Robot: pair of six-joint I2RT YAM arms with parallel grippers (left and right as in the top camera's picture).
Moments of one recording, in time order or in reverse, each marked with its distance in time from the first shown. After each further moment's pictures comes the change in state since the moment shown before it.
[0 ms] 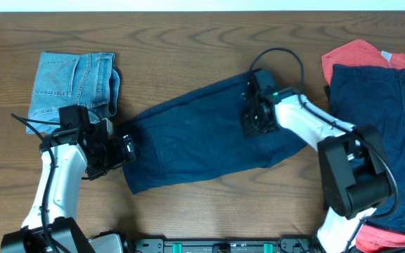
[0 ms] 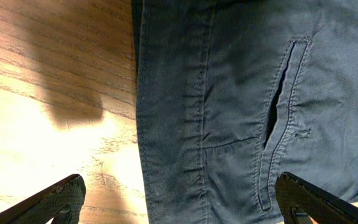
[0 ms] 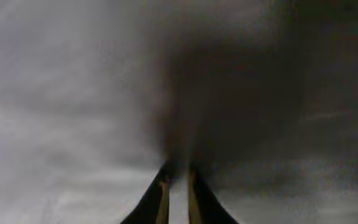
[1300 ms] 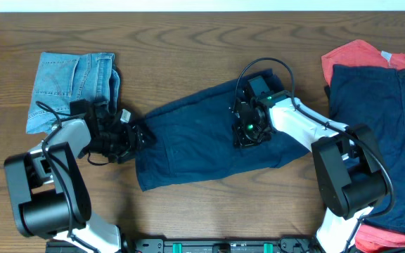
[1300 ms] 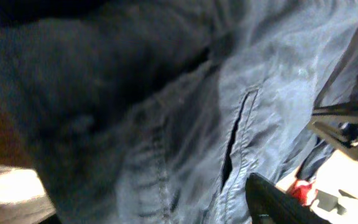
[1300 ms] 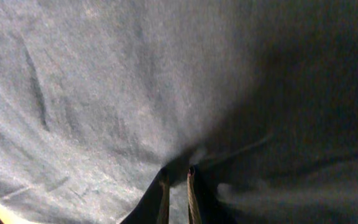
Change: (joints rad) left arm 0.011 0.417 0.064 0.176 0.441 0.111; right arm 0.058 0.006 -0.019 -0.070 -0.277 -0.135
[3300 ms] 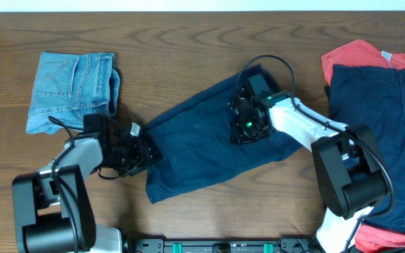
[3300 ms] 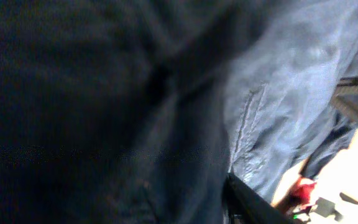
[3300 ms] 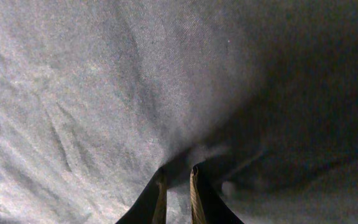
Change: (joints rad) left arm -0.081 -0.153 -0.199 0.122 -0.021 -0.151; right arm 0.000 0.001 0.000 0.060 -0.007 0.022
